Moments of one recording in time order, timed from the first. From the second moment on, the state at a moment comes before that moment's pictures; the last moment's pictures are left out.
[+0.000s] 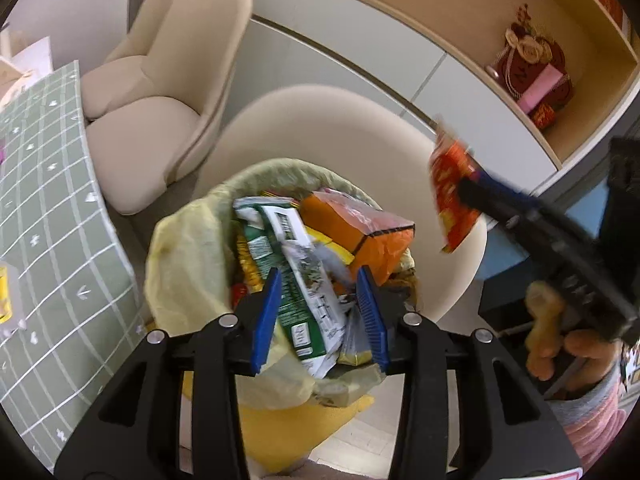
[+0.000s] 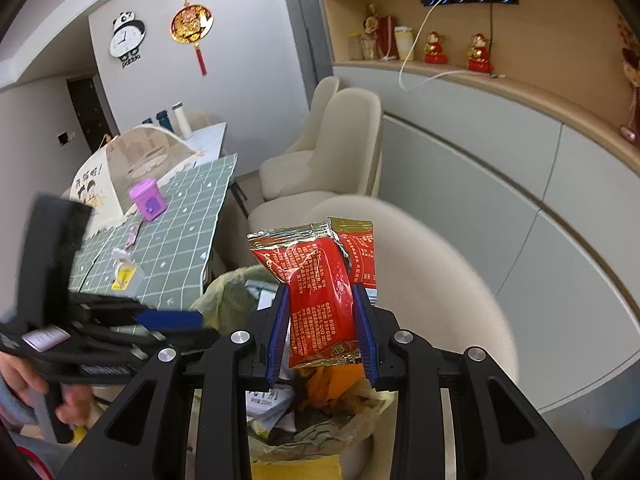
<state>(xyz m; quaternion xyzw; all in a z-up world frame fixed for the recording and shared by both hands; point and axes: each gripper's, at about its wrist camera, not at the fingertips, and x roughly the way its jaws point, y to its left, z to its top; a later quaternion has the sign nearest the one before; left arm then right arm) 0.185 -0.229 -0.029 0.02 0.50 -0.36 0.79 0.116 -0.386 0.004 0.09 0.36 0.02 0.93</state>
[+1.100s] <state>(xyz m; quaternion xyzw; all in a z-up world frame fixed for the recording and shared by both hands) 0.200 0.003 -0.020 -0.06 0.47 -0.13 0.87 0.150 -0.294 -0.038 0.07 0.42 0.07 0.90</state>
